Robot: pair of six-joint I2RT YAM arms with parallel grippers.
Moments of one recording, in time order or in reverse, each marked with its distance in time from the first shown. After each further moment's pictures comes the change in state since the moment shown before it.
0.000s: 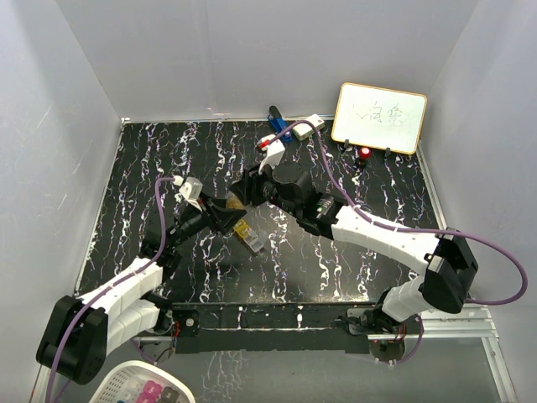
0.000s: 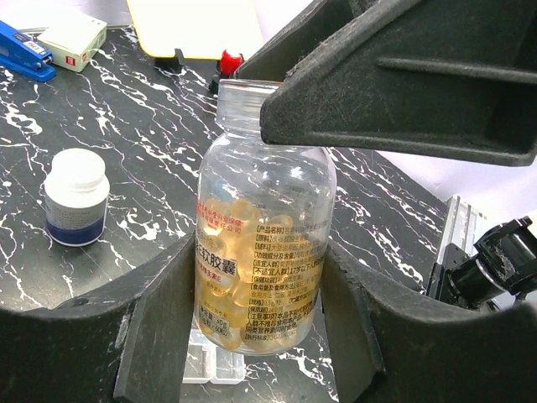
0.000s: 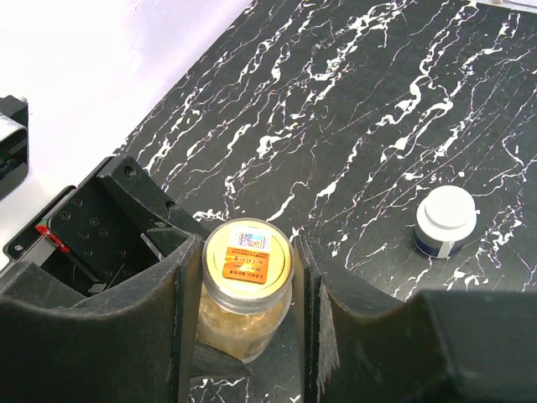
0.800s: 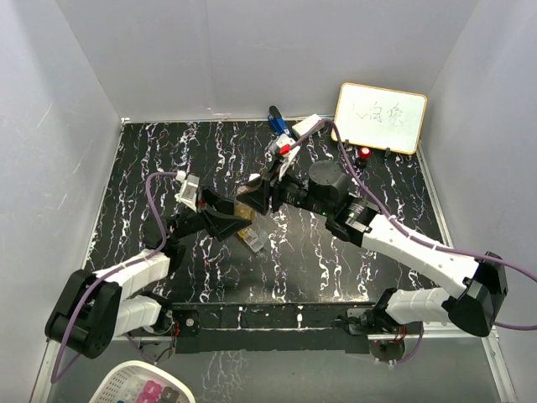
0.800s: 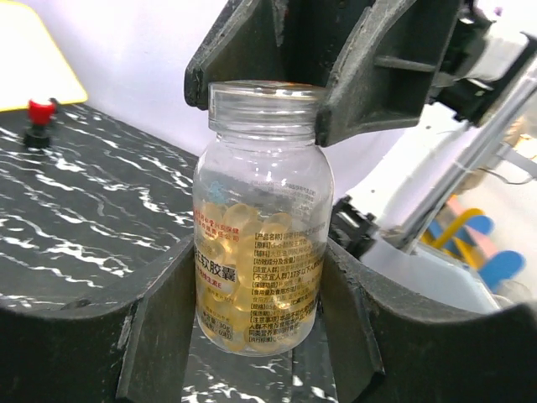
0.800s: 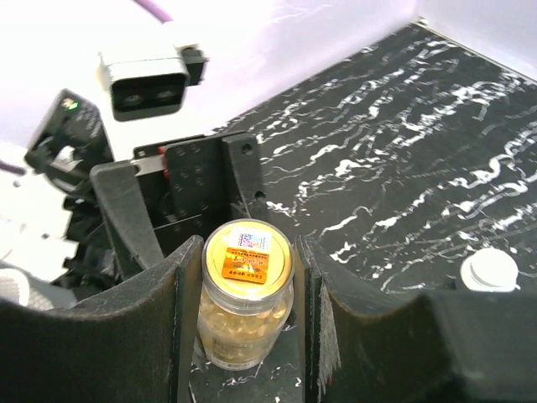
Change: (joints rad) left arm 0.002 0.158 0.005 0.533 0.321 -0.343; right arm -0.047 -0.206 -0.071 0.015 -0.325 -0.132
